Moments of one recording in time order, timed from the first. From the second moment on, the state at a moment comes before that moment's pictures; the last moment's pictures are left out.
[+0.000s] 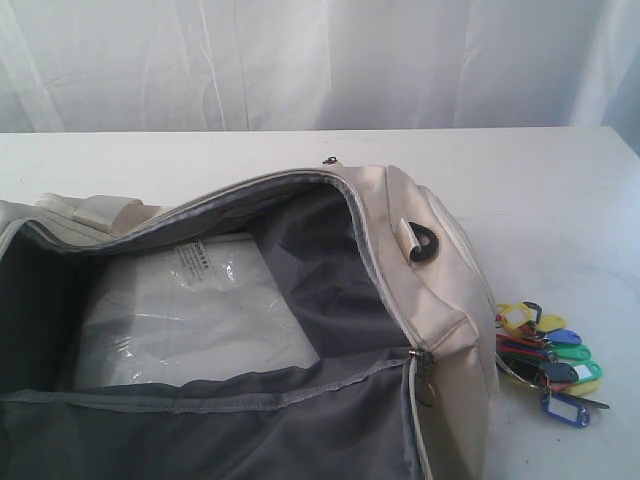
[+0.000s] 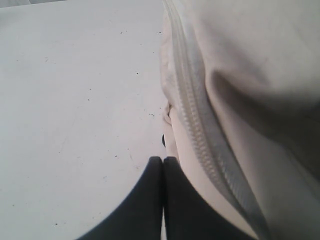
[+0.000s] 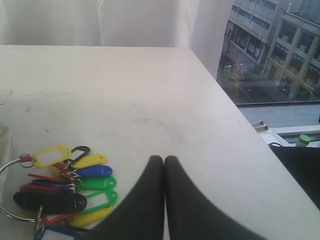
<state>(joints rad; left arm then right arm) 0.08 0.01 0.02 -0.16 0.42 0.25 0.01 0.01 0.00 -0.16 0.31 0.05</state>
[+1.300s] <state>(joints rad) 0.08 0.01 0.02 -0.16 0.42 0.25 0.22 0.01 0.00 -0.14 0.35 0.16</state>
